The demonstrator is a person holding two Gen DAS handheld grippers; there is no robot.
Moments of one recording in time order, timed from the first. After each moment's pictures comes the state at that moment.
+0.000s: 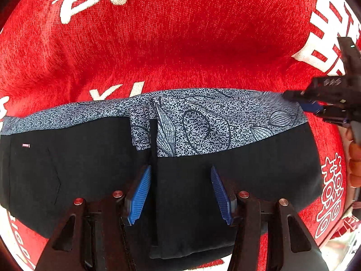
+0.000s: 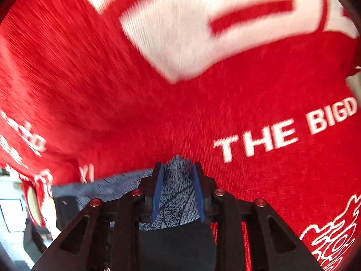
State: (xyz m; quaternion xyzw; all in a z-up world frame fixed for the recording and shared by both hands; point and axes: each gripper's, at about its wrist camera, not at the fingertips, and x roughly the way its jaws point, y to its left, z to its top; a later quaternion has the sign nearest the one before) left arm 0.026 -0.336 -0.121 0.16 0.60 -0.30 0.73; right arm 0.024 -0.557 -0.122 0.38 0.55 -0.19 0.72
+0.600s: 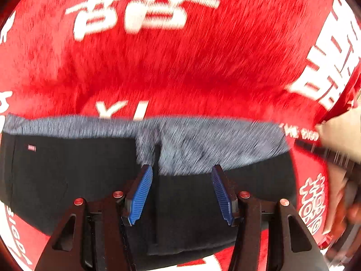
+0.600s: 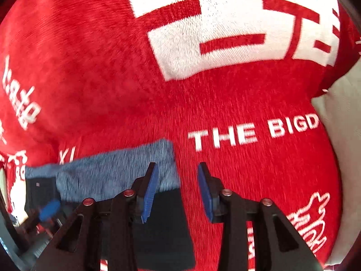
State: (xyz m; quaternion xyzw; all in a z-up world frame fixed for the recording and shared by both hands) left arm 0.045 -0.338 -0.084 0.10 0.59 -0.30 0.74; right arm -0.002 -0.517 -0.083 0.27 0.55 -0.23 0.76
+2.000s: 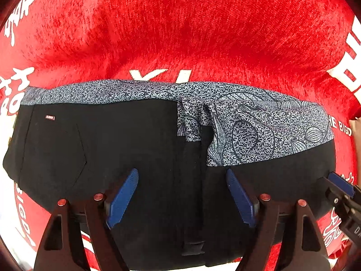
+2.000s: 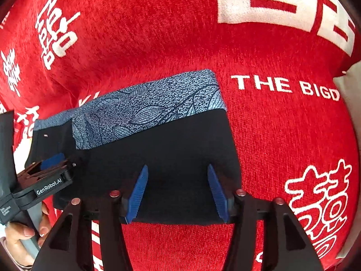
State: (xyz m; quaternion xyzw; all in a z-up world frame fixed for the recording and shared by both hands) left arm 0.042 -0.311 -0.122 0.15 0.62 -0.21 0.74; right arm -0.024 -0.435 -0.114 0.25 0.58 -0.15 0.76
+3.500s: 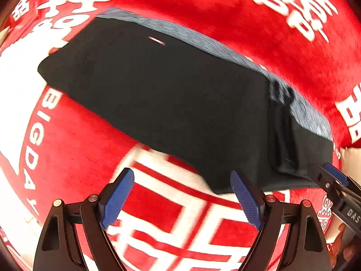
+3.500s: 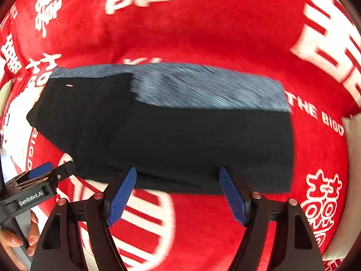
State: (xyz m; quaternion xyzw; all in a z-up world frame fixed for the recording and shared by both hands) left arm 0.018 -0.114 -0.099 0.01 0.66 -0.14 0.74; right arm 0.009 -0.318 -0.087 0.12 0.62 -0.09 0.77
